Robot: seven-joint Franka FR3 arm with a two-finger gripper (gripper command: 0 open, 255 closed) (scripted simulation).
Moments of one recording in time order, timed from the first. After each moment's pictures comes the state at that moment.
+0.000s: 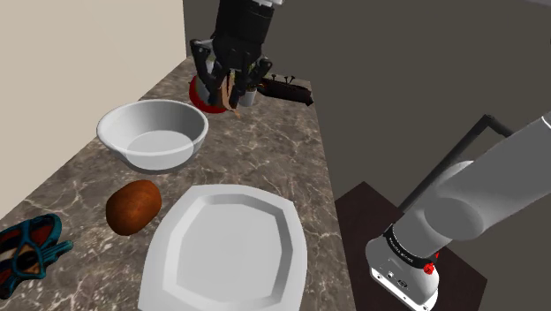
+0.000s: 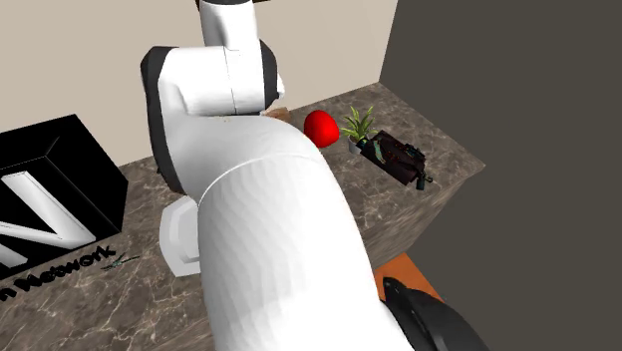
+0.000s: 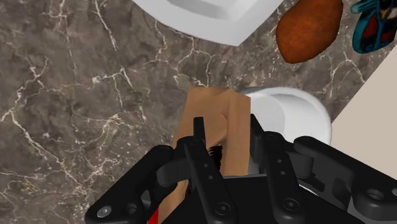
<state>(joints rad) 0.04 -0.21 0.65 -1.87 0.21 1.86 0.79</state>
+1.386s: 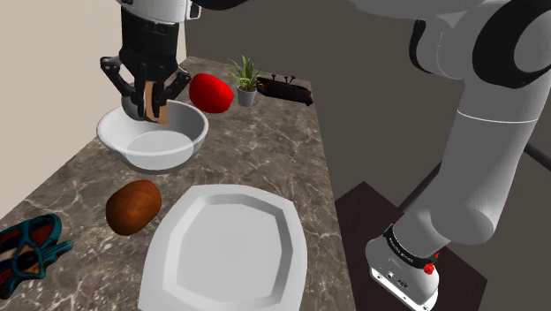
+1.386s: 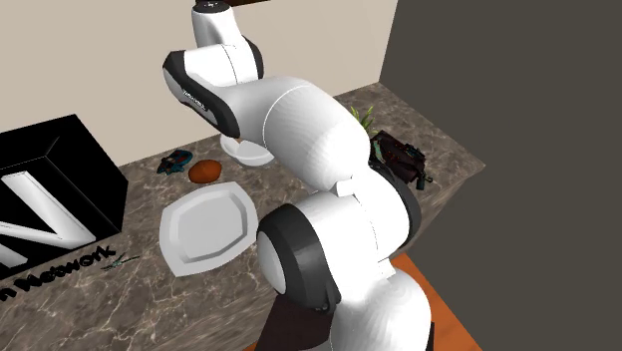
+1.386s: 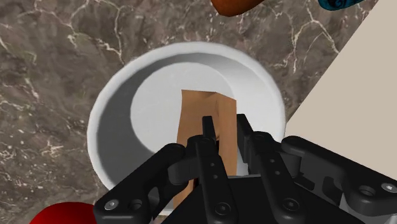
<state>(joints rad) 0.19 0.37 0.73 -1.43 -0.20 1.88 1.06</state>
